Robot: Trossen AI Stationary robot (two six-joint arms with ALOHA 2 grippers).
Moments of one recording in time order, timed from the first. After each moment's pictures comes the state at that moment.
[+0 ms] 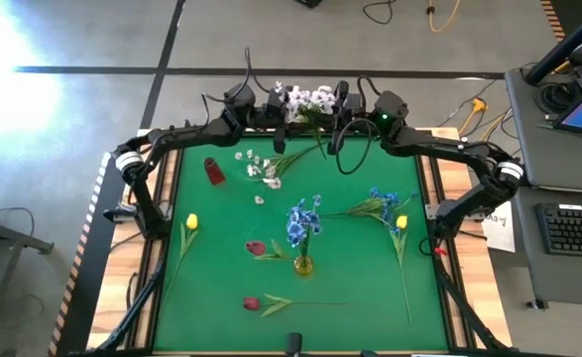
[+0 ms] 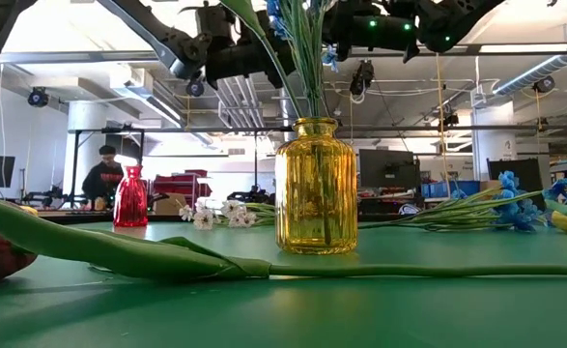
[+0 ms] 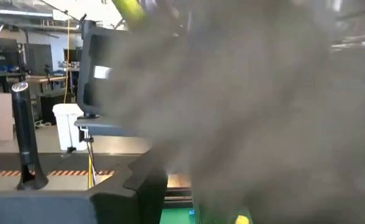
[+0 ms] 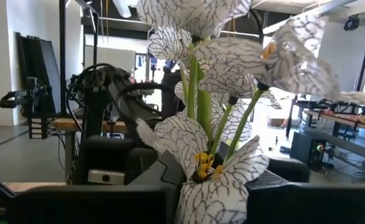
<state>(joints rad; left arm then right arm) 0.60 1.80 1.30 0.70 0.72 -0.15 -0.58 1.50 1.07 0.69 -0.47 -0.01</state>
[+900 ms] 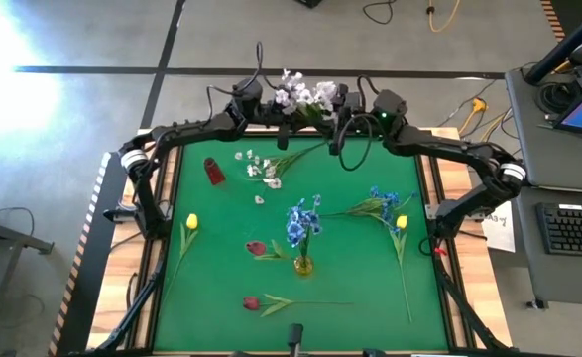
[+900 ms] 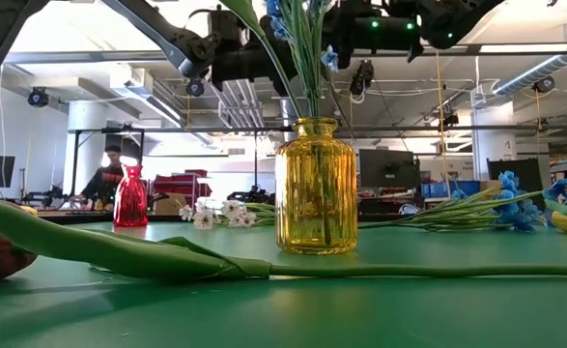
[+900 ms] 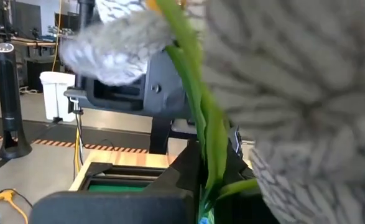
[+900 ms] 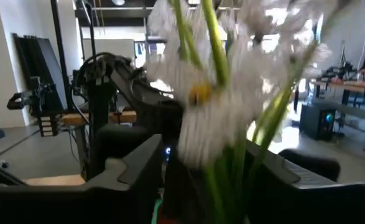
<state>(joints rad) 0.62 1.84 1.38 0.56 0.76 -0.19 -0.59 1.48 1.07 0.58 -0.47 0.06</state>
